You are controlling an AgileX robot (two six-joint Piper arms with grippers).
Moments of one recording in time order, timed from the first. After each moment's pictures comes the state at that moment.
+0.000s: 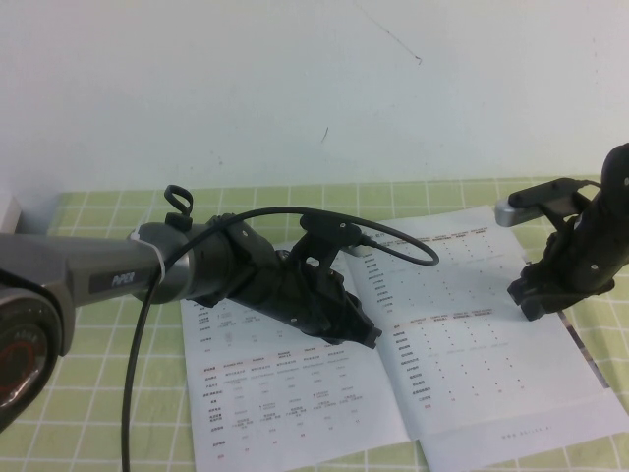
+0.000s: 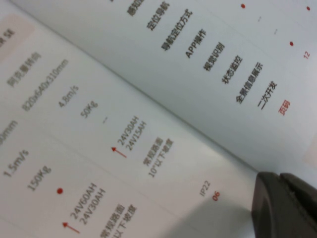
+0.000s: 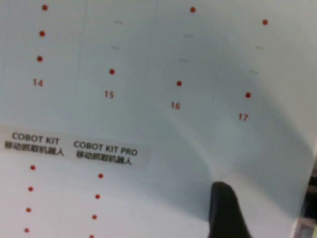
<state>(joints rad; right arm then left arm) 0.16 2.05 -1.35 0.11 0.74 -0.30 -0.49 2.10 -1.31 -1.02 0.51 1.03</state>
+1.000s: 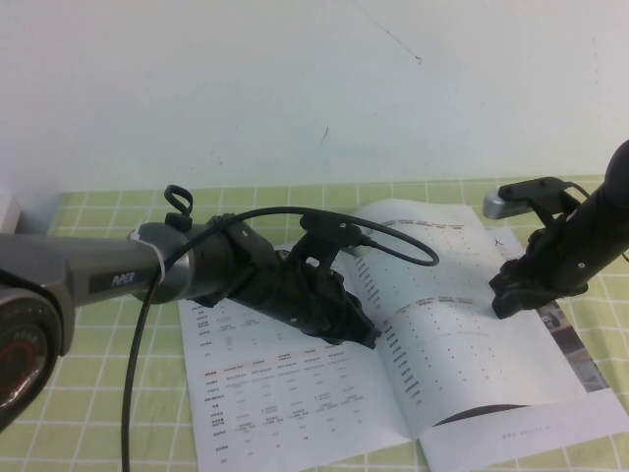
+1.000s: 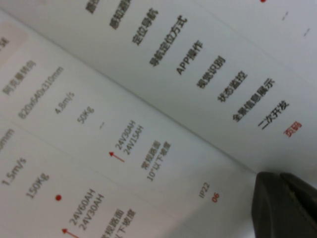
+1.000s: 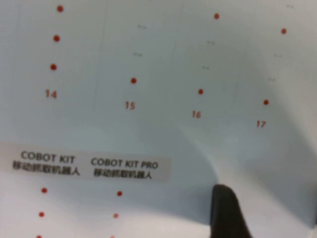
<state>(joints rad) 0.16 2.06 -1.35 0.39 0.75 -0.51 -0.49 2.10 -1.31 -1.02 0.51 1.03</state>
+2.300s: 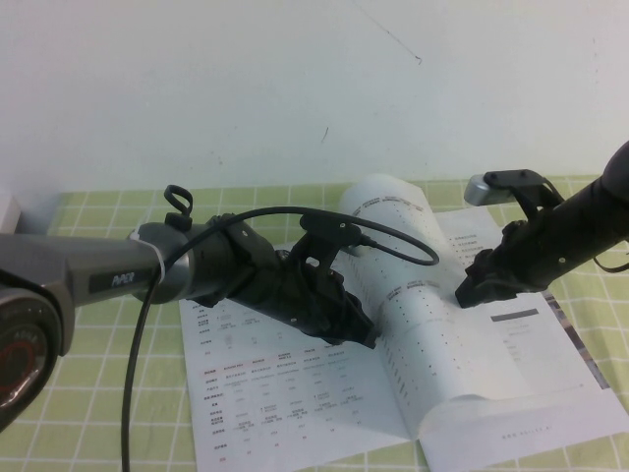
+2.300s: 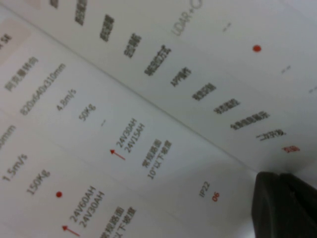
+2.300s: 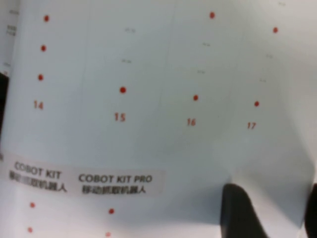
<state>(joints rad) 0.16 2.06 -1.35 0.71 0.78 -0.76 -0.49 2.10 -1.31 -1.02 0.51 1.03</state>
